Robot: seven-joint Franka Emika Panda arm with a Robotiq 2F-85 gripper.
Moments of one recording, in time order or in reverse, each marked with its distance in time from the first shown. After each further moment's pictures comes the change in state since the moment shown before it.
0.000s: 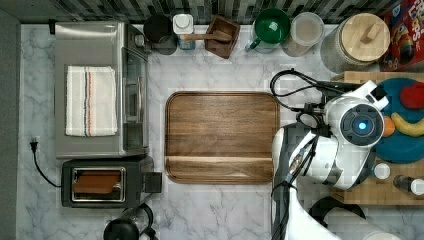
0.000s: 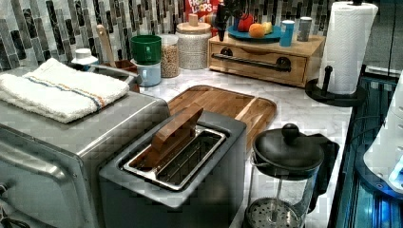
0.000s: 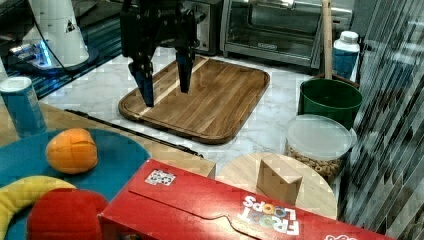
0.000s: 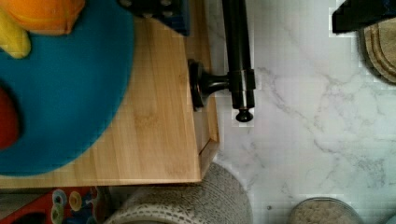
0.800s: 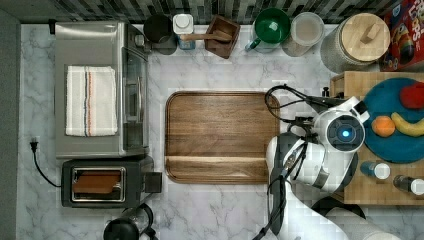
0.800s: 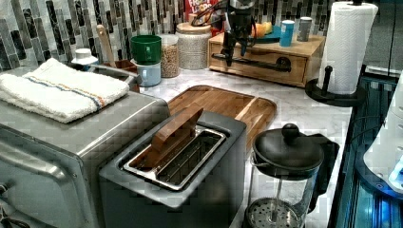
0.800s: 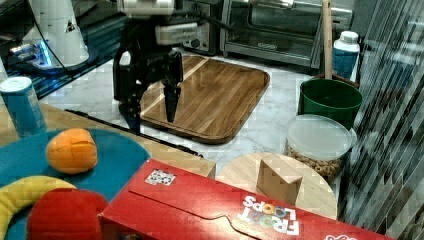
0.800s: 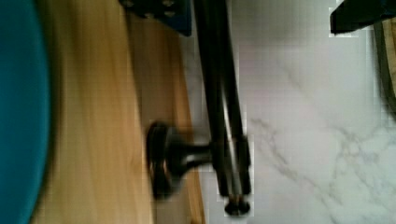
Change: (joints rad) arm -0.001 0.086 -0.013 -0.107 0.013 0.098 0.044
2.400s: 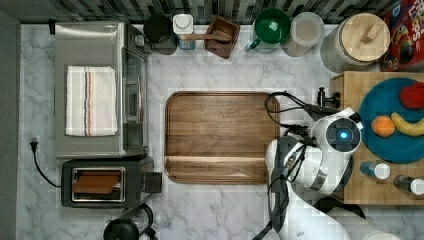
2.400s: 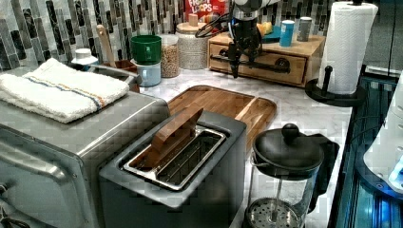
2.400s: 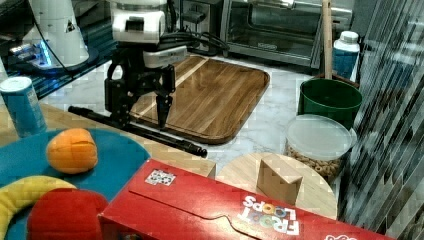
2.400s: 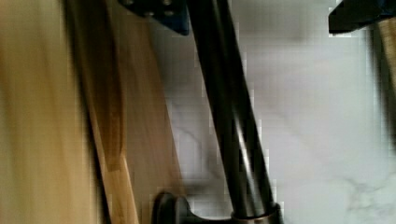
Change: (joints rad) arm -0.065 0.014 0.067 -0.035 0.021 -0.038 0.040
